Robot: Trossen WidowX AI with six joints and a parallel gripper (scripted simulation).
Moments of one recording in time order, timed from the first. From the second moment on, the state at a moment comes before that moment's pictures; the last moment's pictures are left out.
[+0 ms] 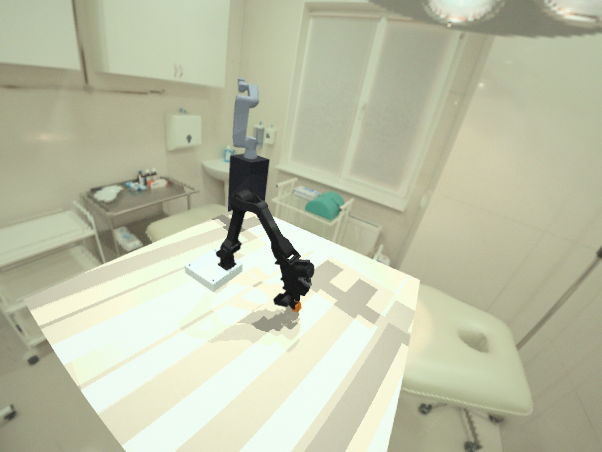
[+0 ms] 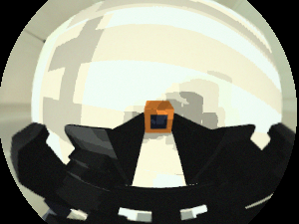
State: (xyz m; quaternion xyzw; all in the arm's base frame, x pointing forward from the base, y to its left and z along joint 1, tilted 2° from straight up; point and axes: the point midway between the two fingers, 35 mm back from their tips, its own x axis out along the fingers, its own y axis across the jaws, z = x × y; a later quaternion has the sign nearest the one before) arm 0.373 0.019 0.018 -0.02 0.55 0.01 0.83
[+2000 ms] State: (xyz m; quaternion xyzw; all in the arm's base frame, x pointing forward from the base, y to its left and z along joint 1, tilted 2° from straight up) arm 0.365 0.017 -0.007 -0.01 0.25 0.02 0.97
